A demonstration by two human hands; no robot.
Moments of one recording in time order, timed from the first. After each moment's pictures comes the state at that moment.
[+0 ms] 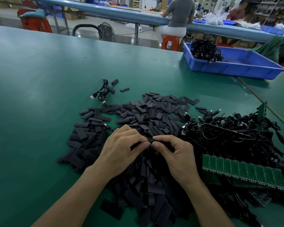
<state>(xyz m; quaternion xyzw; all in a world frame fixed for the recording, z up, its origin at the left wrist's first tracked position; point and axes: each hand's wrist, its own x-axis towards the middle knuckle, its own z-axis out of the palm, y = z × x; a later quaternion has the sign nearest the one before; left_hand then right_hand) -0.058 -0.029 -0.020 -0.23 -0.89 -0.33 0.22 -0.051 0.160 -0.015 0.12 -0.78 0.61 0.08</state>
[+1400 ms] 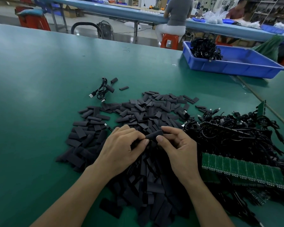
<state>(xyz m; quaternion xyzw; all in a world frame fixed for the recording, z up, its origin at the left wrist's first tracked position) -0.057 -0.023 -0.020 -0.20 -0.90 -0.33 0.22 -0.057 0.162 -0.019 0.05 -0.73 0.67 0.11</state>
